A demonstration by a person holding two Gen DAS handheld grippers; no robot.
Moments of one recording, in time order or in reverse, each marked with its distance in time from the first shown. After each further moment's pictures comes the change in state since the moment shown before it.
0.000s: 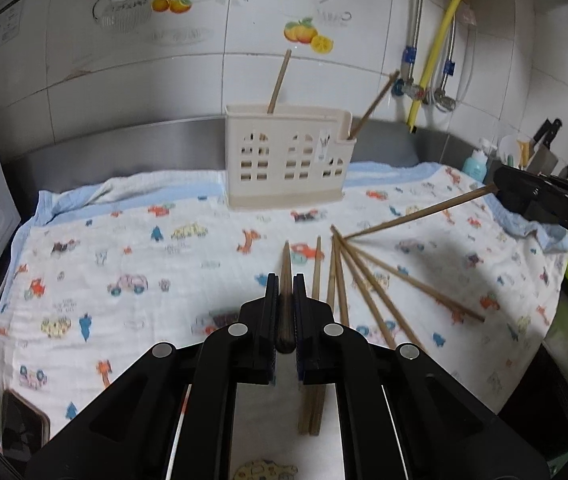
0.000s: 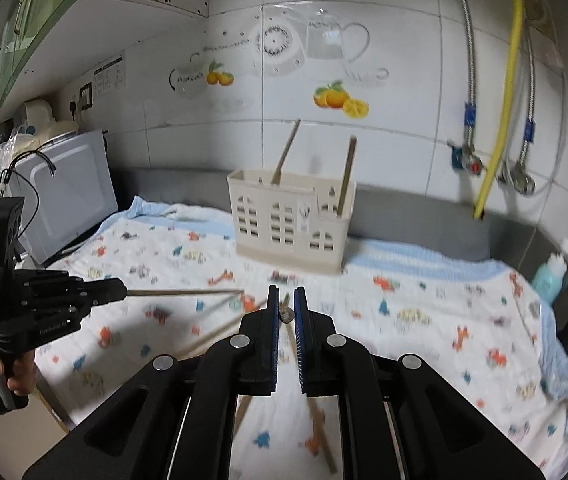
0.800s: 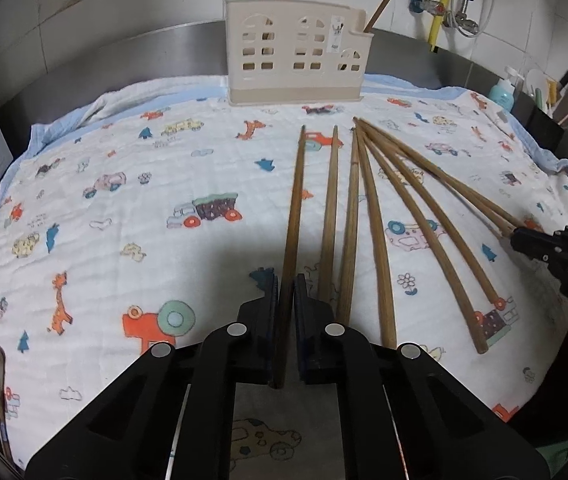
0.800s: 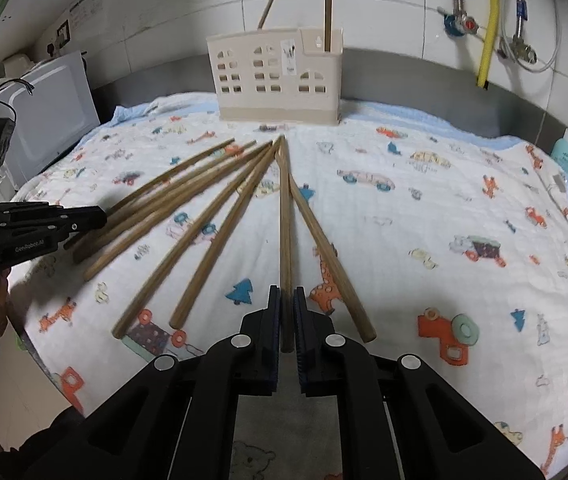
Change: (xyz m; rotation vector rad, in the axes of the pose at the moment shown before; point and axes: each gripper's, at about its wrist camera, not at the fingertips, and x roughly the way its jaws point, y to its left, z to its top) left arm 0.050 -0.007 -0.072 0.012 0.214 0.073; right arm 0.034 -0.006 -0.141 0.079 0.243 -0.003
